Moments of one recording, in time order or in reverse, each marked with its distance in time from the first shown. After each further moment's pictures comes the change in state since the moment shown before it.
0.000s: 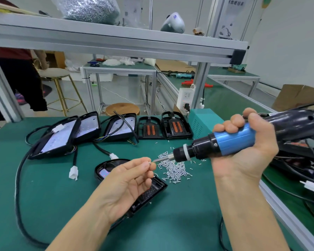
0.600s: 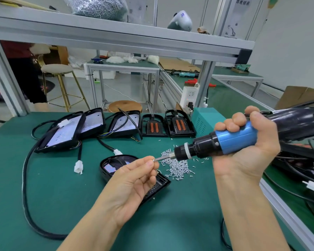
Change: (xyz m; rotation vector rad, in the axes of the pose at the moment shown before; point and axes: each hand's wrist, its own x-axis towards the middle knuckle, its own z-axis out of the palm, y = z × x) left_hand -0.011 -0.010 0.002 -0.090 0.051 0.055; right_hand -0.008 0.005 0.005 -0.027 -0.047 -0.011
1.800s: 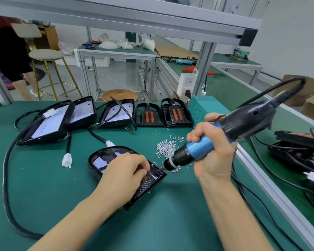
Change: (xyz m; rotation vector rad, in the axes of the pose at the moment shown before) left_hand 0.026 0.000 -0.019 1.716 0.011 0.499; right_hand 0.004 0.048 -0.048 -0.317 -0.133 0.023
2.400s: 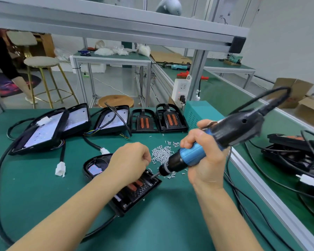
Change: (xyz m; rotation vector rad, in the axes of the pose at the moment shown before) left_hand 0.055 0.011 0.004 0.186 -0.091 -0.016; right_hand -0.001 -0.002 0.001 -0.027 0.024 -0.022
